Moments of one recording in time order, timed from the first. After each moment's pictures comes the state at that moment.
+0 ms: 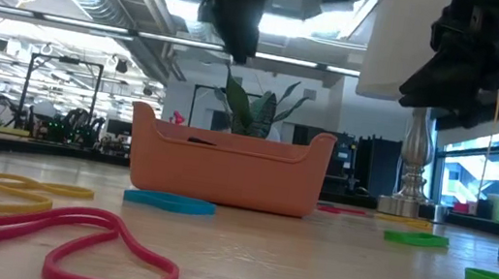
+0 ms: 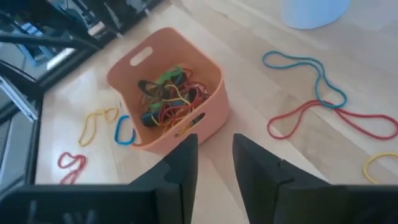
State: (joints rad) left arm -0.10 1.88 1.76 -1.14 -0.14 -0.49; right arm 0.19 0.84 0.47 -0.18 0.33 0.73
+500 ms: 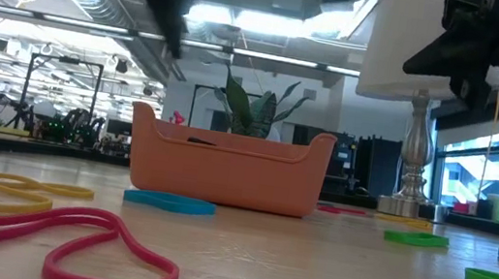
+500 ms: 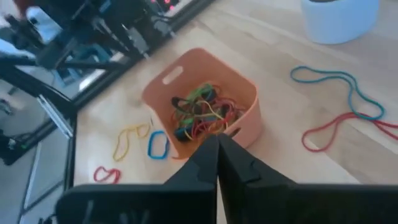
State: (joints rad) left arm -0.21 1.63 1.39 -1.04 -0.23 -0.41; right arm 0.33 0.85 0.50 -0.13 0.47 0.81
